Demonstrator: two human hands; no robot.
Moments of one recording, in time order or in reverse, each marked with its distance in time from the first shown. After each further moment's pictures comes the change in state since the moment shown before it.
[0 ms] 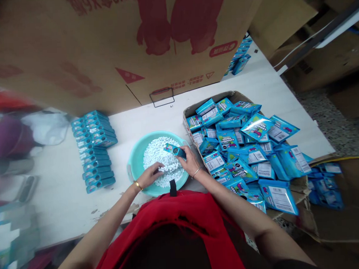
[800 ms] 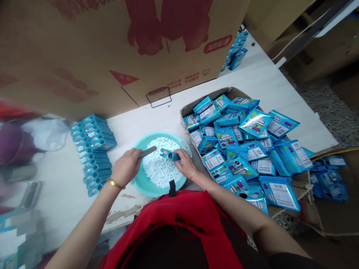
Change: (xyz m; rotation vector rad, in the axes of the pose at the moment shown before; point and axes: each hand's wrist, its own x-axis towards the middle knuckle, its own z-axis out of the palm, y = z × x) left_hand -0.001 0.077 -0.097 0.755 0.136 -0.201; right_hand -0.008 0.002 0.014 0.013 -0.039 -0.138
